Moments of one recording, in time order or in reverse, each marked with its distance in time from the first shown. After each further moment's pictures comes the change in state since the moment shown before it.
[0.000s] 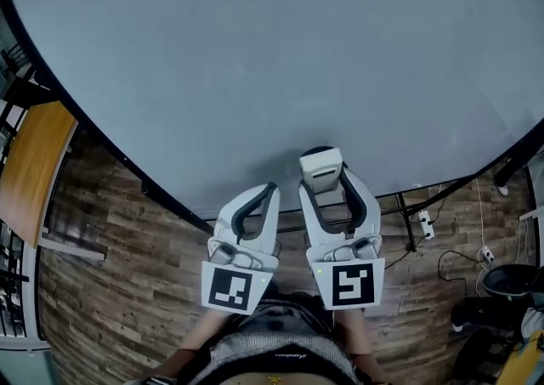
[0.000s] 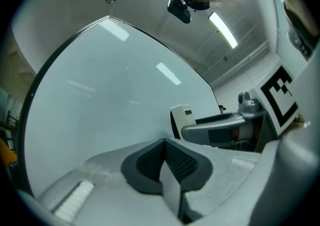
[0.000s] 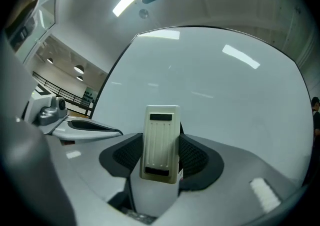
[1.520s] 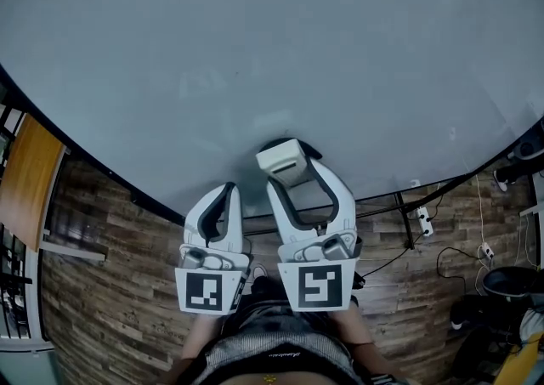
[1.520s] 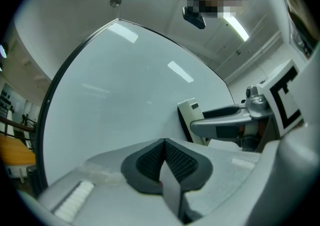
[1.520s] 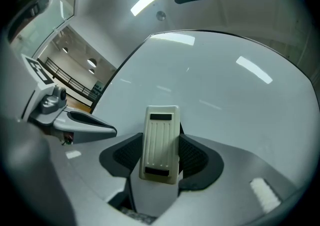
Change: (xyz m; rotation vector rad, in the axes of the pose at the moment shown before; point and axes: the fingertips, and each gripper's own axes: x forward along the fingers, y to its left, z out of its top) left arm 0.009 0.021 0.012 0.014 -0.034 0.157; right arm 0.017 -0.011 0.014 -0.110 -0.032 0.048
